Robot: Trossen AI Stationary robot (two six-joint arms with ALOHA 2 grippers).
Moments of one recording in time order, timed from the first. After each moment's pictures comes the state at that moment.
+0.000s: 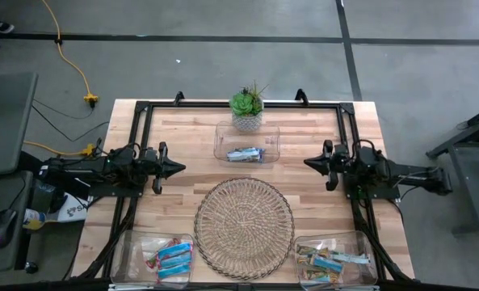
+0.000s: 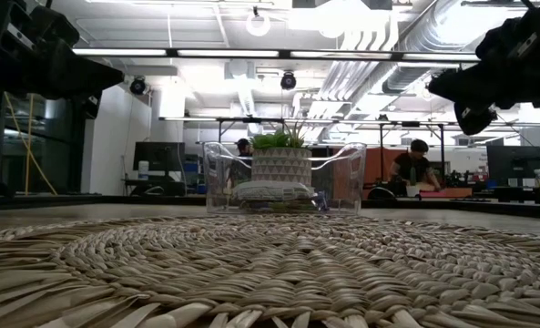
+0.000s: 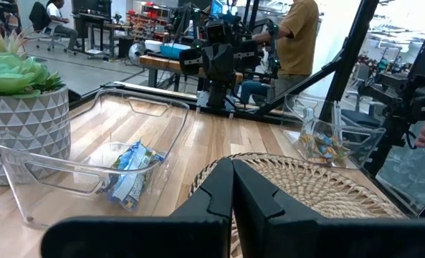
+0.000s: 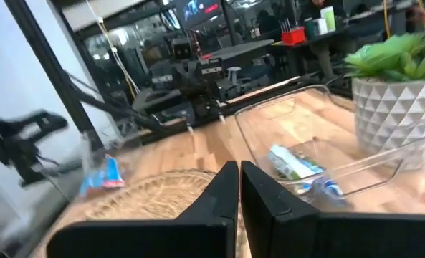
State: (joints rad) left arm 0.00 0.01 0.02 0.00 -0.04 -0.16; right arm -0.12 0.03 0.01 0.02 -0.03 0.35
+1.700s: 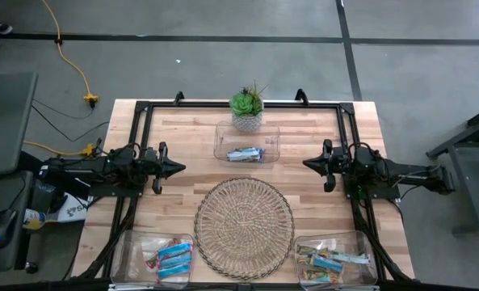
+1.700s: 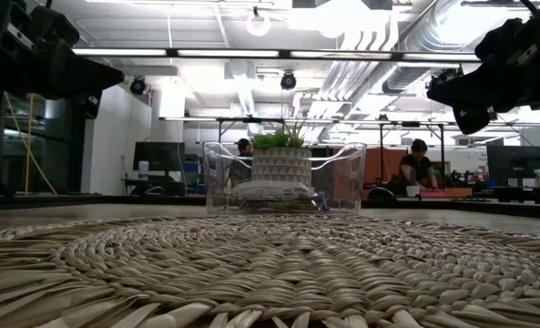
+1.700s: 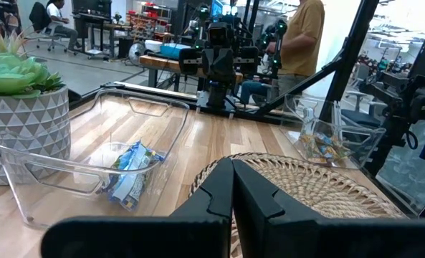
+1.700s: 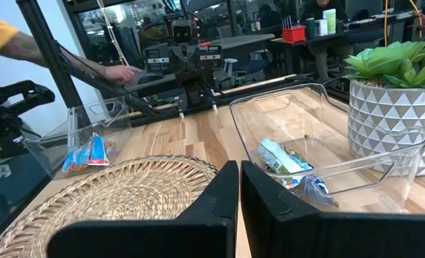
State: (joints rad) left arm 0.00 0.01 0.02 0.00 -0.04 -0.16; right arm -0.12 0.07 0.01 0.02 -0.03 0.23
